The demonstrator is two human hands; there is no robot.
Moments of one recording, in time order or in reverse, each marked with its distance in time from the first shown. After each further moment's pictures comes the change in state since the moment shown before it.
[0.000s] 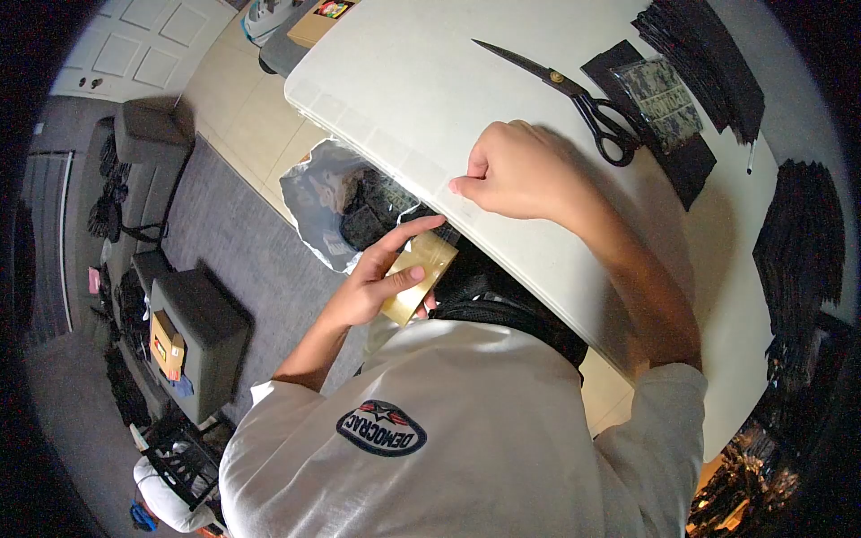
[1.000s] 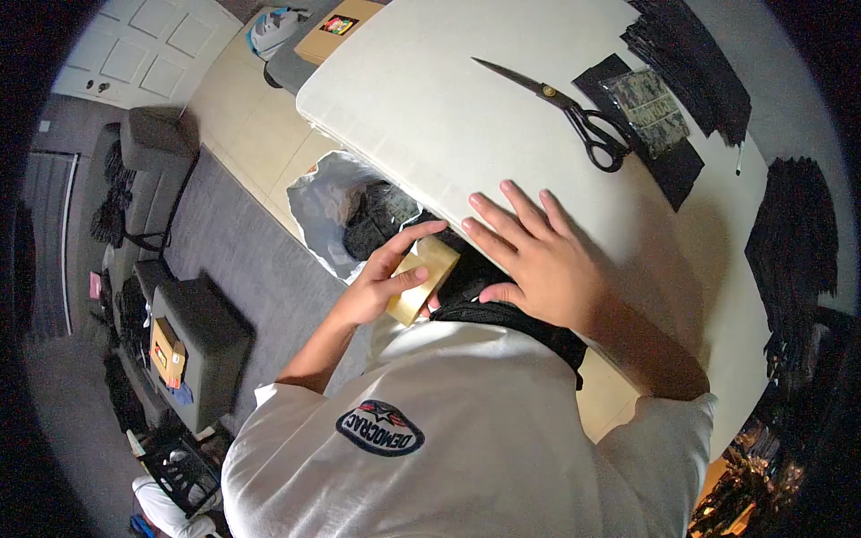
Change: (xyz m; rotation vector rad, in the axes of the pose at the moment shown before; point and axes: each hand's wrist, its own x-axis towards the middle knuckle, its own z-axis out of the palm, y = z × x) left_hand -0.001 -0.002 0.000 0.003 -0.030 0.034; right_hand -0.102 -0.002 0.028 -0.486 -0.024 -0.328
